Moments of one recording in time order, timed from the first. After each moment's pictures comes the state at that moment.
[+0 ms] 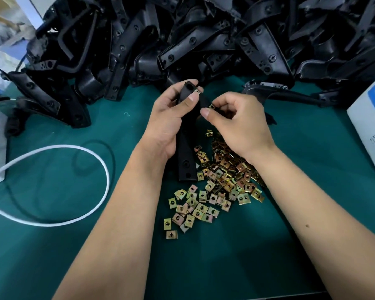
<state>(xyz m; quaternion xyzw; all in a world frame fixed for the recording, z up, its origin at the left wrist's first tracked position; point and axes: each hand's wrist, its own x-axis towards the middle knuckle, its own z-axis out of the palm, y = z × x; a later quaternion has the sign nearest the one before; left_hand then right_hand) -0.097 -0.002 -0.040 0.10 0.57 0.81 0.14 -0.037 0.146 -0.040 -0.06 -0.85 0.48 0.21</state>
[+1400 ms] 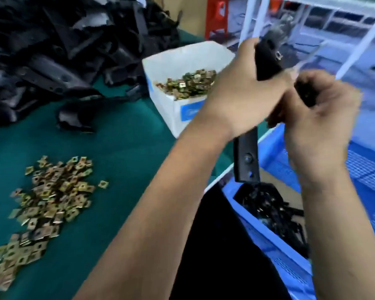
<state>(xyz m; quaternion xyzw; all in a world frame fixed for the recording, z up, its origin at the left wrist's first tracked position) 0.159 0.279 0.067 0.48 0.63 0.56 0.25 0.271 0.336 0.025 -0.28 -0.68 0.39 0.55</state>
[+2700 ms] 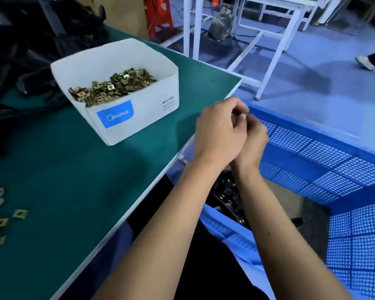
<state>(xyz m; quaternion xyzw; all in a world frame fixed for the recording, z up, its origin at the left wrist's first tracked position) 0.259 0.355 -0.029 0.55 0.63 0.53 0.13 0.328 0.378 -0.057 -0.58 -0.57 0.33 0.48</state>
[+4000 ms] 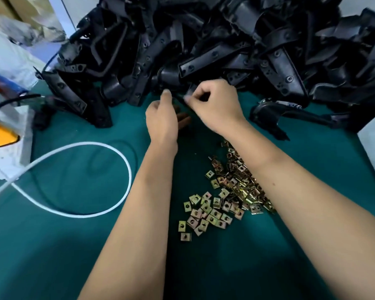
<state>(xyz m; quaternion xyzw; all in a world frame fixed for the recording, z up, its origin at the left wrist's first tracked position) -0.117 -0.021 -0.034 -0.16 0.58 0.80 -0.02 -0.107 0.097 -0.010 0.00 -0.90 0.40 0.19</state>
